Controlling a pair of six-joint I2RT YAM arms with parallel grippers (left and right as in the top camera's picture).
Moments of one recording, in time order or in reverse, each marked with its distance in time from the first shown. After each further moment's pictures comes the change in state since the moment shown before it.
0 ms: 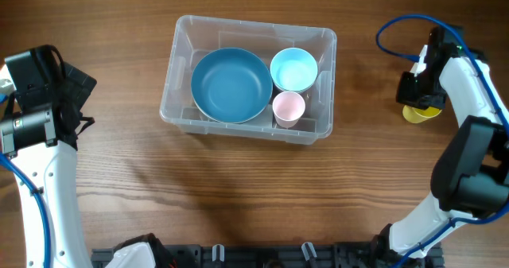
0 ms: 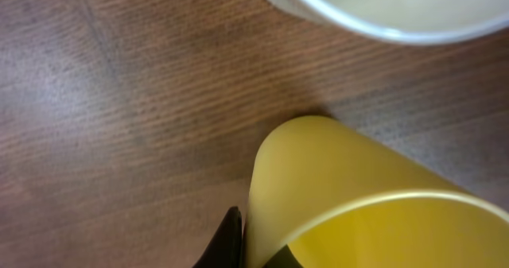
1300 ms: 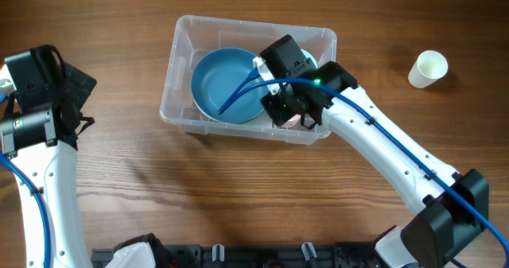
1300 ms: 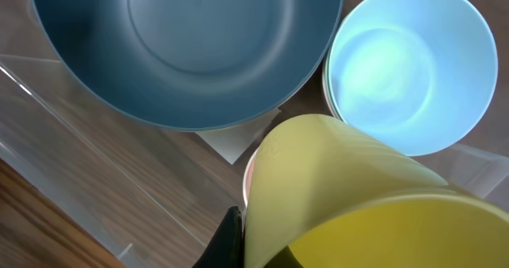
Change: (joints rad) left arm 0.000 0.000 0.000 0.000 0.000 0.000; right arm 0.875 -0.213 0.085 -0.035 -0.041 -0.096
